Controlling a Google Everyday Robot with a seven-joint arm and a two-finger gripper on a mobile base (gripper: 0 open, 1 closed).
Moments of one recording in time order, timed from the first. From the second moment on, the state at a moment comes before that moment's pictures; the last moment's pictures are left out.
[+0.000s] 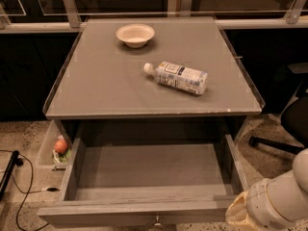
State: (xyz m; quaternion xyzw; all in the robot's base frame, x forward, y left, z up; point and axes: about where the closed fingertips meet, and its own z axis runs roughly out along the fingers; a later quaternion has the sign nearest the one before) arm 0.304 -0.216 0.664 -0.58 0.79 0.13 0.14
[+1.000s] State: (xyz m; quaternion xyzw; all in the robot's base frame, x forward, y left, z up) arm 0.318 -0.194 0.656 -0.58 0.77 0.15 0.21
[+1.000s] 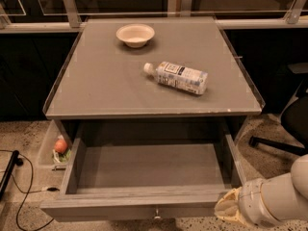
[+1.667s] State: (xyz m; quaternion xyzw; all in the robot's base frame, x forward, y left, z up) arm 0.318 -0.194 0.656 -0.58 0.77 0.15 0.21
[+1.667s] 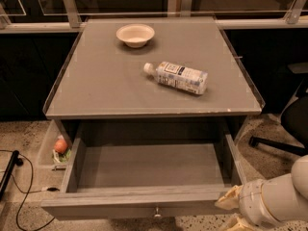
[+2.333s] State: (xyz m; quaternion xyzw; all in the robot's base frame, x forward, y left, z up) arm 0.358 -0.189 0.653 -0.59 0.76 0.14 0.24
